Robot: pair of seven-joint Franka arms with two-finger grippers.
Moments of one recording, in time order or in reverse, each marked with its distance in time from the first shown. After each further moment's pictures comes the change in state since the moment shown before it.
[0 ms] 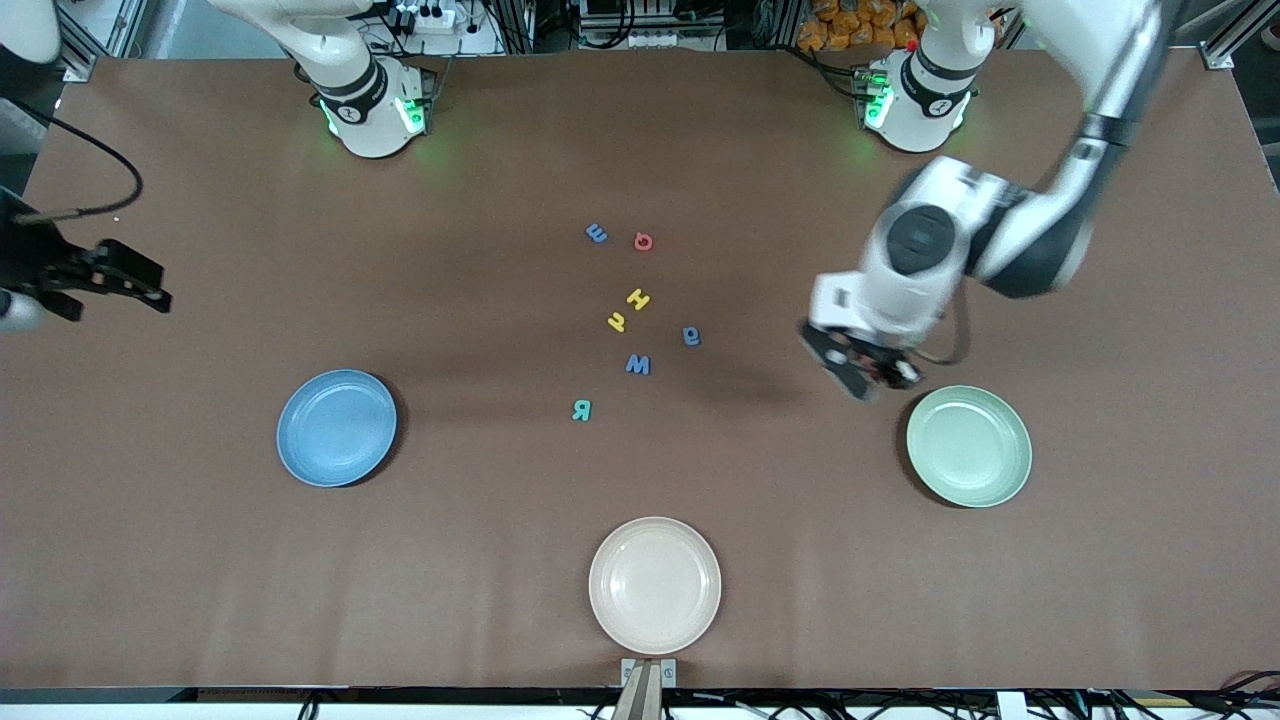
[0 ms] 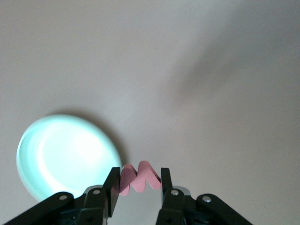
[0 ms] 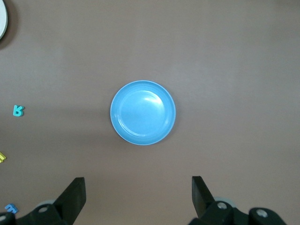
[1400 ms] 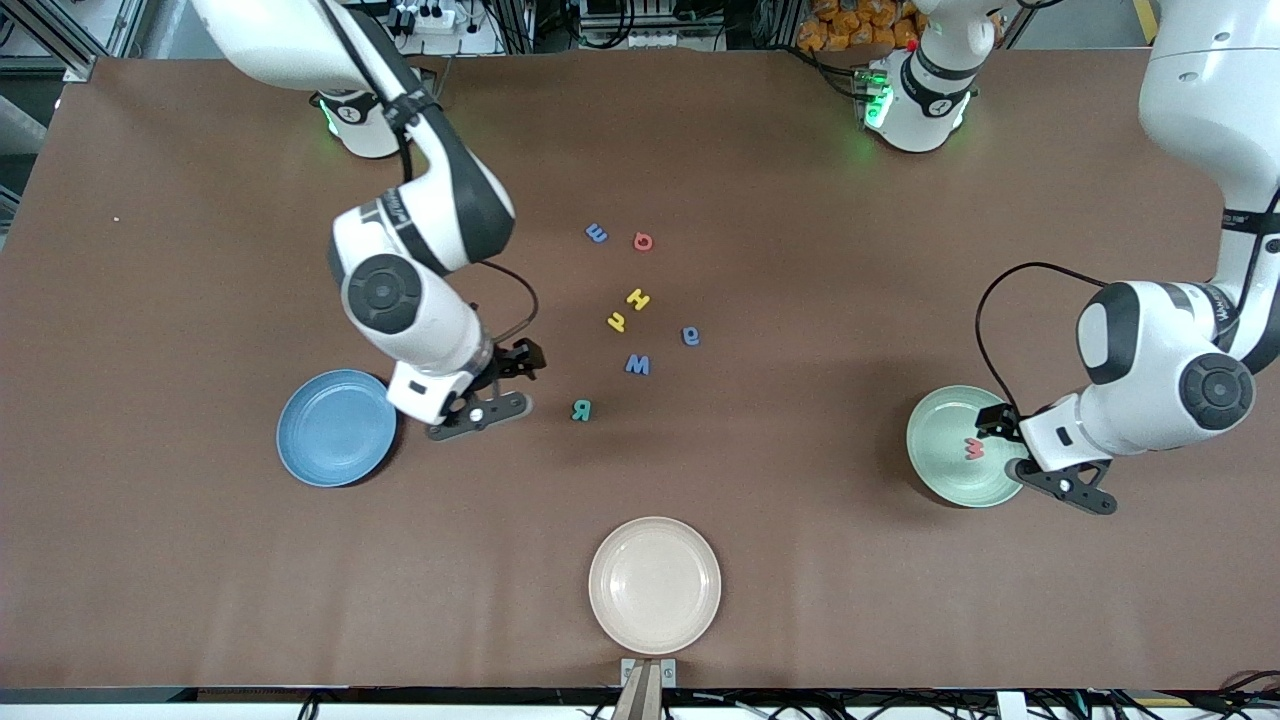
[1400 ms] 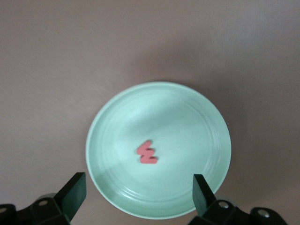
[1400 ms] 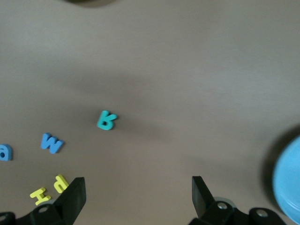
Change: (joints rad) left arm 0.039 0.241 0.250 0.308 -0.240 0.023 0.014; right arm 0.490 0.415 0.008 -0.006 0.084 0.373 0.238
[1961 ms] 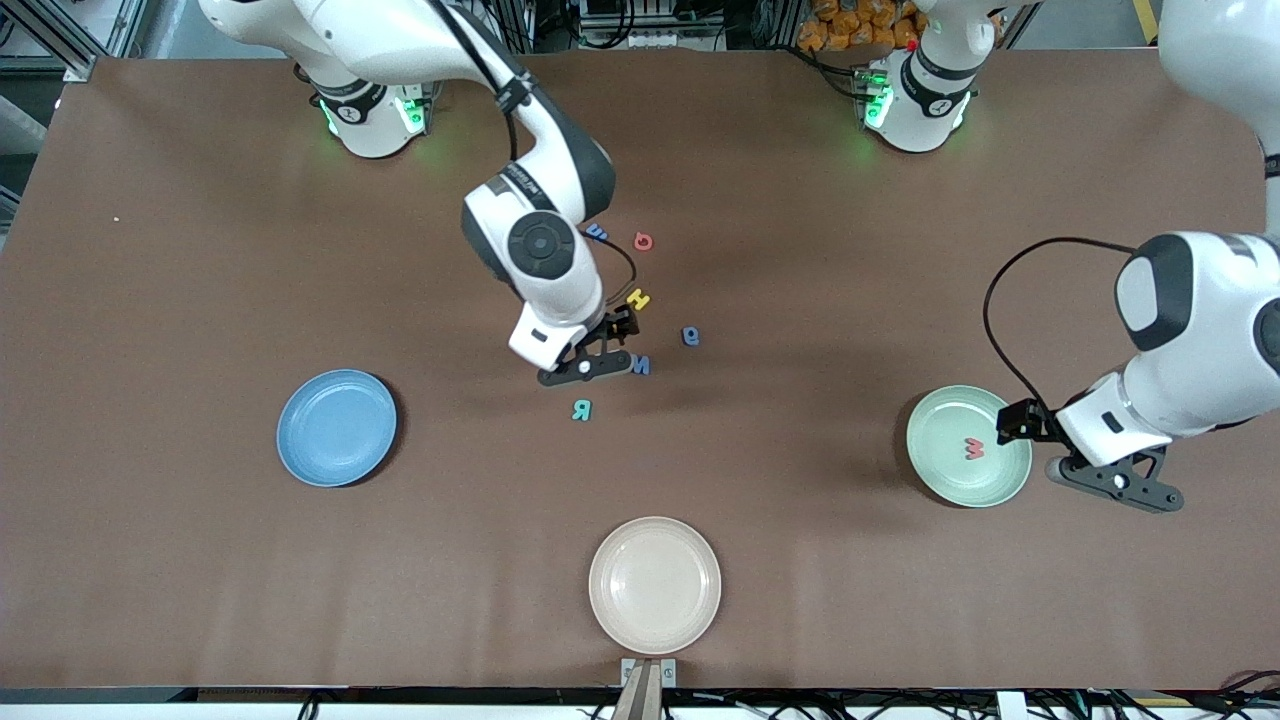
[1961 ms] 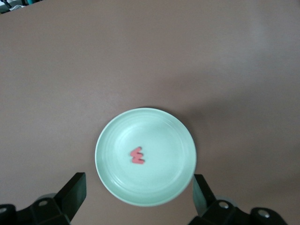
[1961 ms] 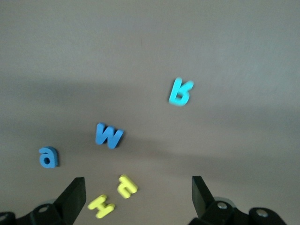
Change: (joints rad) left arm -0.069 -0.155 0.023 0.047 -0.057 -0.124 -0.122; right arm 0.216 0.066 -0.001 -0.052 -0.002 0.110 0.447
